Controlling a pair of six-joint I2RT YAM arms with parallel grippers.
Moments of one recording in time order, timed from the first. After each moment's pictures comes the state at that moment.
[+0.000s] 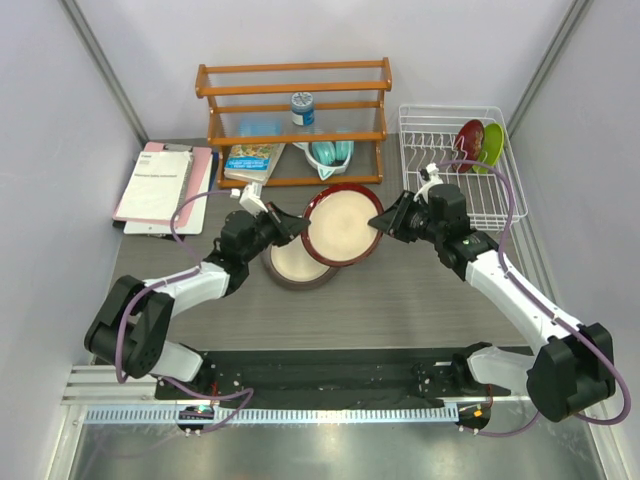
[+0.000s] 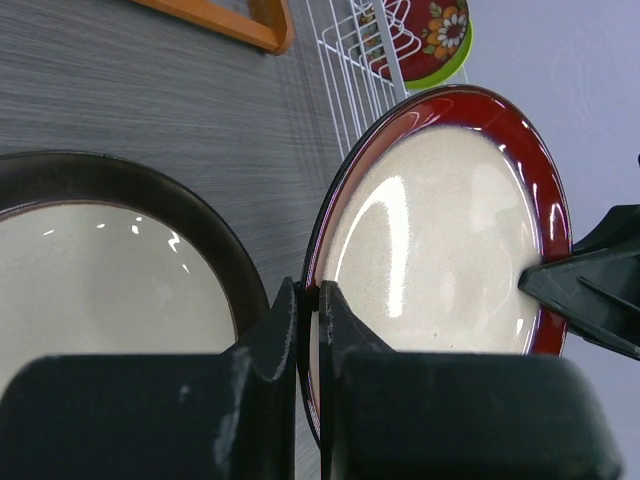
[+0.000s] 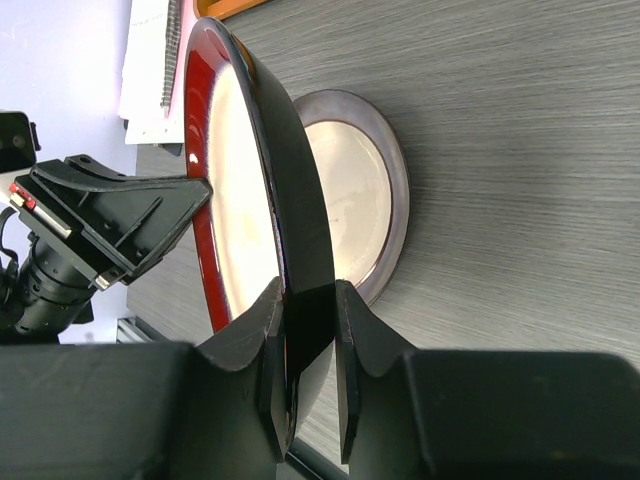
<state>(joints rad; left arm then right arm) -0.47 1.43 0.60 0.65 0.21 -0.87 0.37 1.17 0.86 -0.15 -0.29 0.73</state>
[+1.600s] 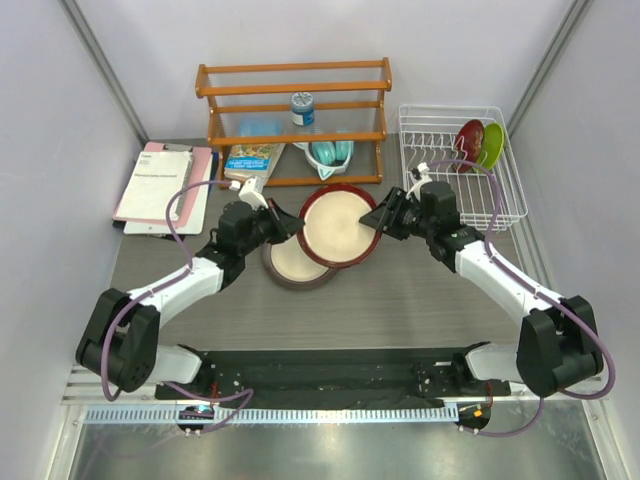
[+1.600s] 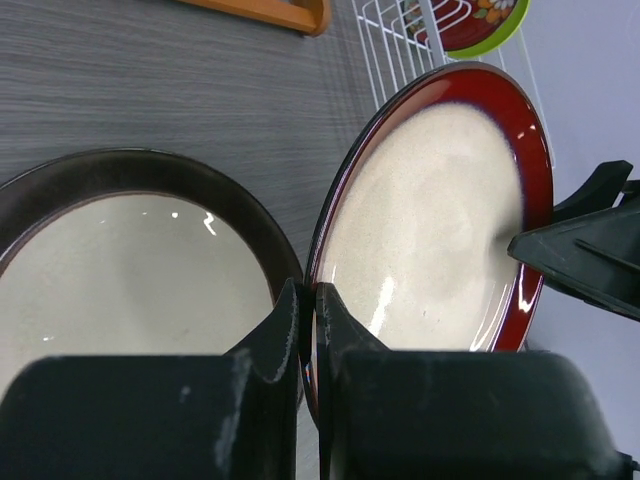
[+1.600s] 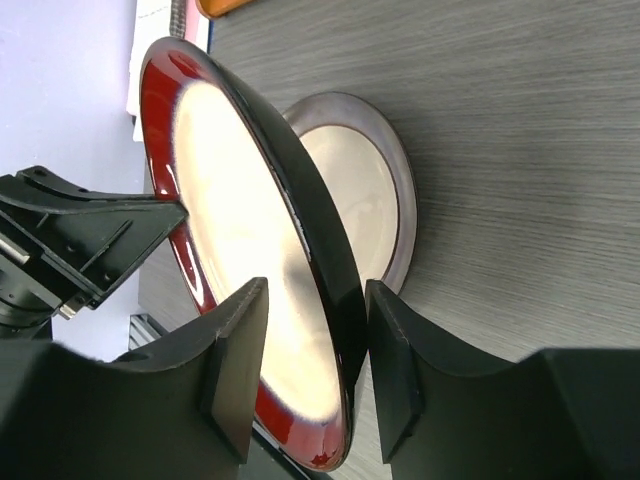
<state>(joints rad) -0.47 1.35 0.69 0.38 0.21 -0.73 0.35 1.28 0.85 -0.02 -0.35 0.76</state>
